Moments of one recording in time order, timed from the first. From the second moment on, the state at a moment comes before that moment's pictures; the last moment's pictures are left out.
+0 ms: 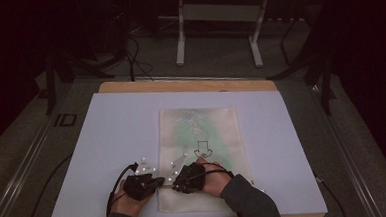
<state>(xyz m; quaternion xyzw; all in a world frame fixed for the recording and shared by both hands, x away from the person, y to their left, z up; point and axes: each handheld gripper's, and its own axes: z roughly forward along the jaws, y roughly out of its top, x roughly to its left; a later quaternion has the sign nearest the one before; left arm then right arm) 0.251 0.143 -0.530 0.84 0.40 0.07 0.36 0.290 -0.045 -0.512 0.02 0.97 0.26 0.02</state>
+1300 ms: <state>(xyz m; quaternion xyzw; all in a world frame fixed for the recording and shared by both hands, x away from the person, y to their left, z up) 0.250 0.142 -0.530 0.84 0.40 0.08 0.36 0.287 -0.063 -0.510 0.02 0.97 0.25 0.02</state>
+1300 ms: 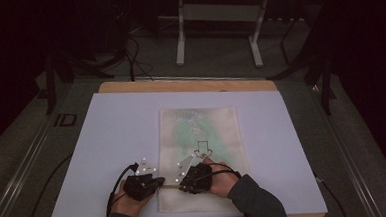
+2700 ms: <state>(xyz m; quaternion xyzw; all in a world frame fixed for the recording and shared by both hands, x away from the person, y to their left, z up) 0.250 0.142 -0.530 0.84 0.40 0.08 0.36 0.286 -0.077 -0.509 0.02 0.97 0.25 0.02</state>
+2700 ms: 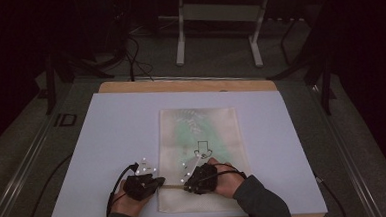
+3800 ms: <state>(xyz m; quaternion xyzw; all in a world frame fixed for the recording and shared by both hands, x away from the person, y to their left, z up) 0.250 0.142 -0.530 0.84 0.40 0.08 0.36 0.286 -0.098 -0.508 0.03 0.97 0.24 0.02</state>
